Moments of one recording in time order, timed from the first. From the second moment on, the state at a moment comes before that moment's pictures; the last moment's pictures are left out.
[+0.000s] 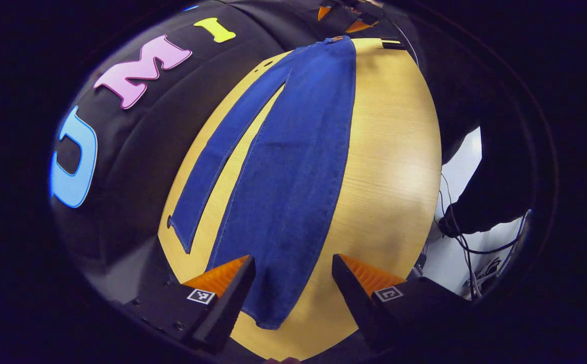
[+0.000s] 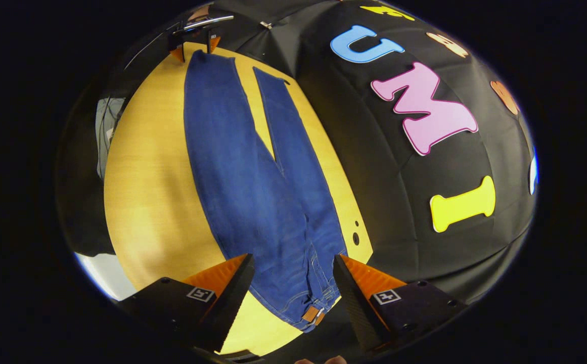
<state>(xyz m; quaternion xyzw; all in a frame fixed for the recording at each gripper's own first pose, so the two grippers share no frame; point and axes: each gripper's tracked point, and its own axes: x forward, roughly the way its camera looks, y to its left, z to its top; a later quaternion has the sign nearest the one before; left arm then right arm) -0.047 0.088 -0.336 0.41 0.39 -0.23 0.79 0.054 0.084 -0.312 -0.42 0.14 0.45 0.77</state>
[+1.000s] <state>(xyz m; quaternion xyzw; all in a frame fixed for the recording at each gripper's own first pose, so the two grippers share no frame) 0.006 0.146 -0.348 0.49 0.36 -0.27 0.75 0.088 0.021 -0.424 -0.54 0.20 0.45 0.69</state>
